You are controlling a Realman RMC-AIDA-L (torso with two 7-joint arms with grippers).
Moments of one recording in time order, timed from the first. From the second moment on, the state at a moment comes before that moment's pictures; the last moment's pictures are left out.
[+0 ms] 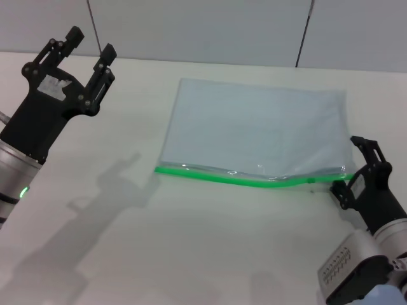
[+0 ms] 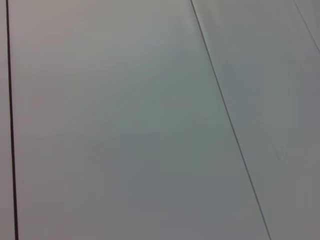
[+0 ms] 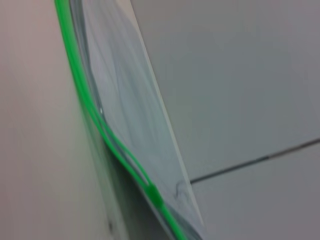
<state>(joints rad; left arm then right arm) -0.51 -2.03 0.63 -0.07 1.07 1.69 -0.18 0.37 2.05 -2.88 -0.58 1.56 -0.97 -1.56</state>
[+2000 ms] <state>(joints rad) -0.54 -2.03 0.64 -0.07 1.13 1.56 -0.11 0.48 2.04 -2.88 -0.66 1.44 -0.86 -1.55</state>
